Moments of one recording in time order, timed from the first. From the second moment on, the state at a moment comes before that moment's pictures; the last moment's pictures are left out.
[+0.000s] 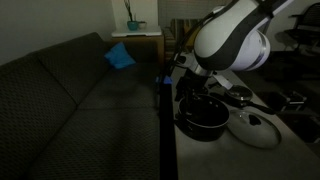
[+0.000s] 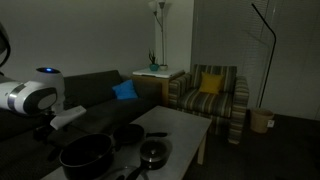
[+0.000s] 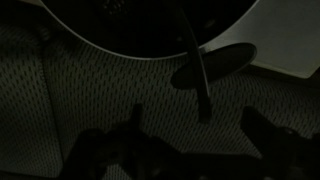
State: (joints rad) arm 0.17 1.28 0.32 -1.34 -0.08 2.75 -1.33
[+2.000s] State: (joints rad) arm 0.20 1.24 0.29 -1.37 -0.12 2.74 -1.23
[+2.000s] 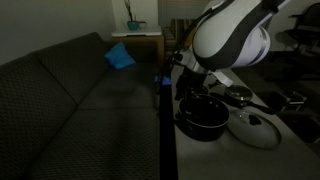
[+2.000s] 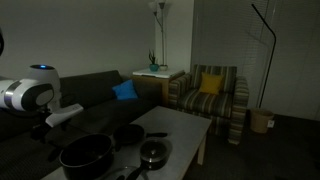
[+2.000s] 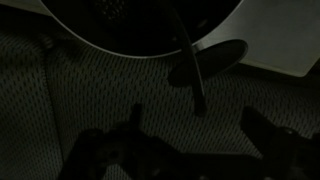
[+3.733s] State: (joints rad) arm 0.20 1.45 0.29 -1.11 -0.15 2.74 -1.24
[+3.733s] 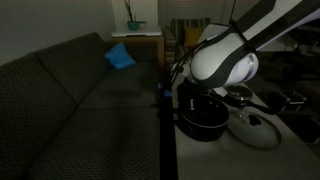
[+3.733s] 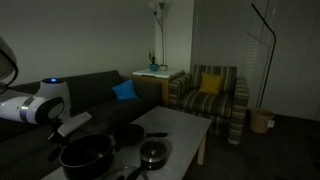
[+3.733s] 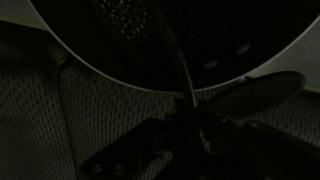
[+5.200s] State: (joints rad) arm 0.32 1.35 0.19 -1.14 -0.24 2.74 -1.17
